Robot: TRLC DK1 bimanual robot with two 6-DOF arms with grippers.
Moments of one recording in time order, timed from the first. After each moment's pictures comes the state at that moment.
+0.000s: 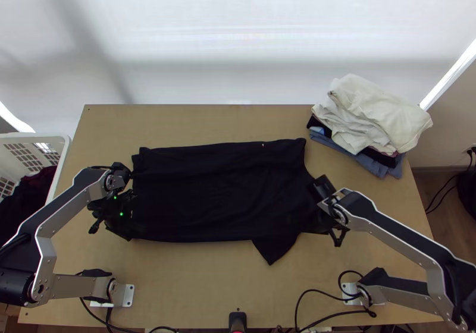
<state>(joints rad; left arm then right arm) -0.06 1.46 0.88 -1.22 0.04 0.27 0.57 1.33 0.72 -0.72 -0.24 0.62</state>
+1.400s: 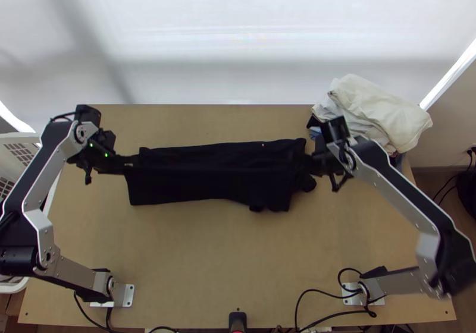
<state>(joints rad) 0.09 1.63 1.44 -1.16 0.12 0.03 0.37 1.54 1.27 -0.78 -0.23 0.54</state>
